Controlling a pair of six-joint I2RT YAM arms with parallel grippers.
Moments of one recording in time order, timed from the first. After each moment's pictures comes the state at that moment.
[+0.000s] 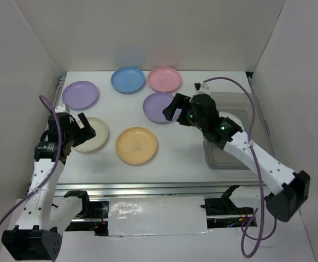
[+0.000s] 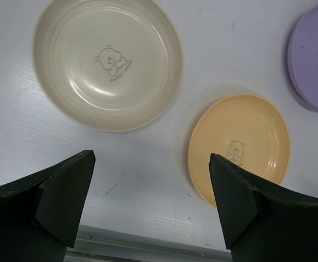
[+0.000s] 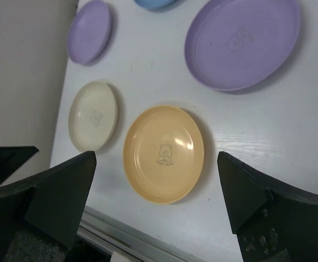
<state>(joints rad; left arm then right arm) 0.03 0.87 0.89 -0.71 -0.03 -0.44 0.60 1.16 1.12 -0.37 0.14 0.73</state>
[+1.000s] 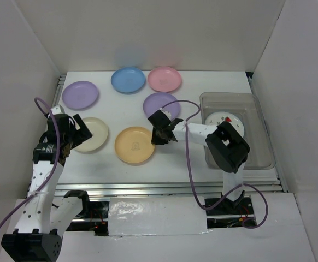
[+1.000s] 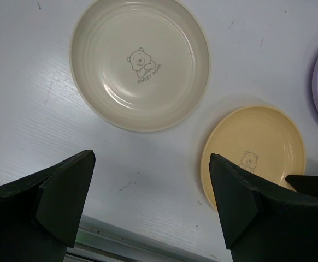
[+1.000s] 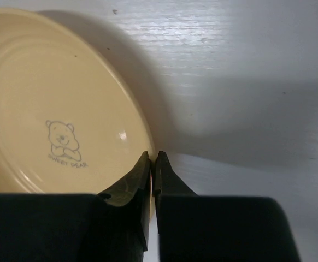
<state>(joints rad) 0.03 0.84 0.90 -0.77 -0.18 -0.50 0.77 1.91 1.23 -0.33 0.12 0.81</state>
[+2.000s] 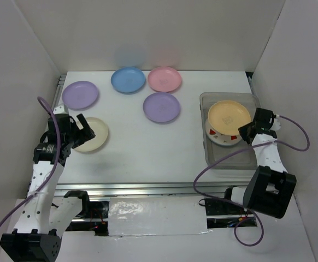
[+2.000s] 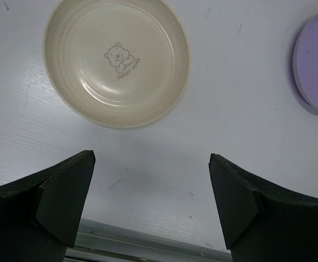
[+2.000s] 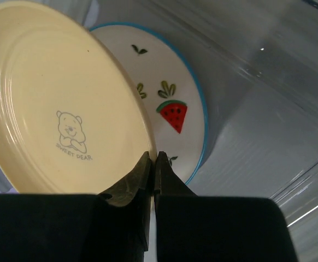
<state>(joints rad) 0.02 0.83 0.90 -0.76 -0.11 -0.48 -0.32 1.20 0.80 -0.42 0.08 0.82</state>
